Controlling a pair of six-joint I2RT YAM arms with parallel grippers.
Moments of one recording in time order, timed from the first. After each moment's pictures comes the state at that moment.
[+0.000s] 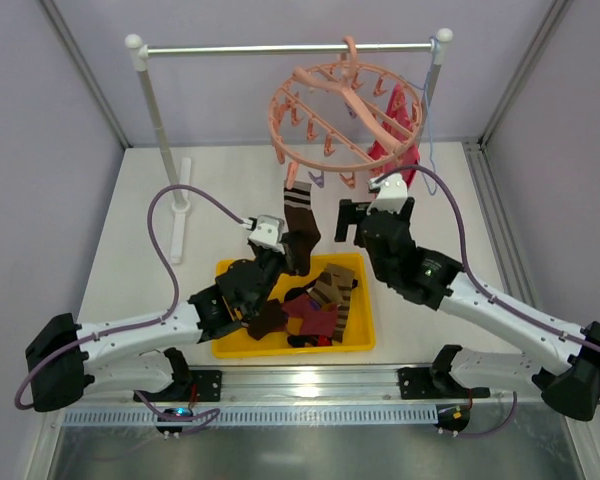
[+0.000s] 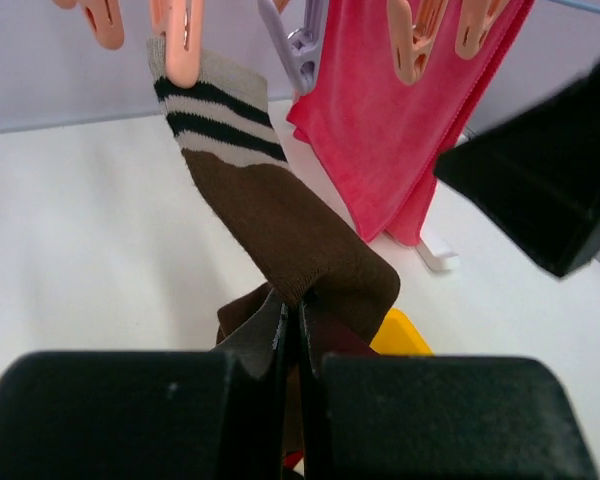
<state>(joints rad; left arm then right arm) -1.10 1.12 0.66 0.51 -0.66 -0.14 0.88 1.07 0.96 -0.26 0.77 0.35</state>
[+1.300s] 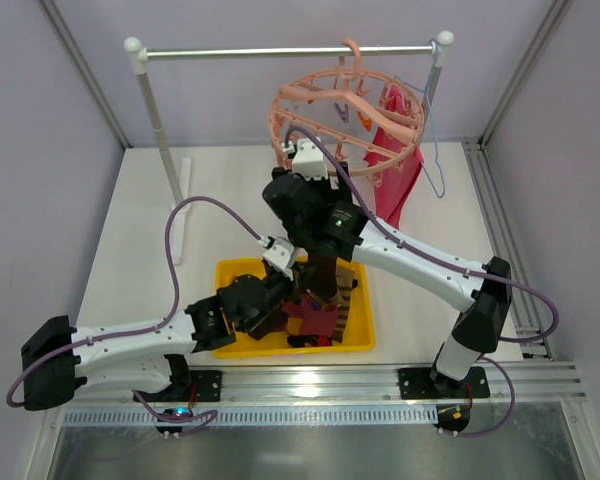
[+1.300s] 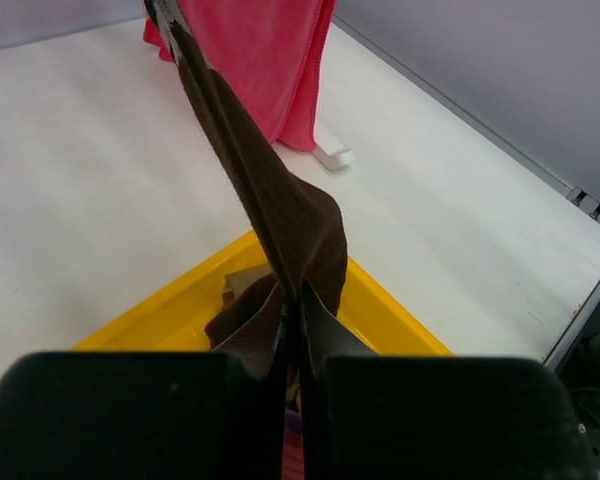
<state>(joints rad) -1.18 1.05 0.59 0.39 -0.43 -0.22 1.03 1.68 1.69 -0.58 1.11 0.33</state>
